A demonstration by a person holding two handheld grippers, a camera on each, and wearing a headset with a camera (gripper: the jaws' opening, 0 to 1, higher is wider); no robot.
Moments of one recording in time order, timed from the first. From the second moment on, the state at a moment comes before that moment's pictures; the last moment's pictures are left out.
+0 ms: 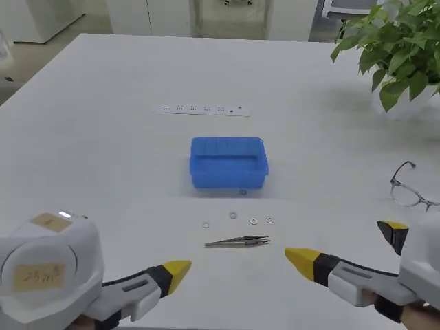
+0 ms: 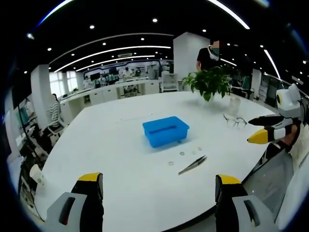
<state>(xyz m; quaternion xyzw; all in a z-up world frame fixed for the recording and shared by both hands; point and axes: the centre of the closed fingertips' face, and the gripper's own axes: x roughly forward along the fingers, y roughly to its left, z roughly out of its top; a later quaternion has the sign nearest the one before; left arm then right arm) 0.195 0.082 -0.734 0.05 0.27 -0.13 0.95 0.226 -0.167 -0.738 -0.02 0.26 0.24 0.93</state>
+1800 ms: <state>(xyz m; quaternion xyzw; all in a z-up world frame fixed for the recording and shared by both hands) 0.230 0.041 -0.763 0.11 0.31 -0.26 0.91 0.244 -0.162 -0.767 -0.02 0.30 0.26 0.92</state>
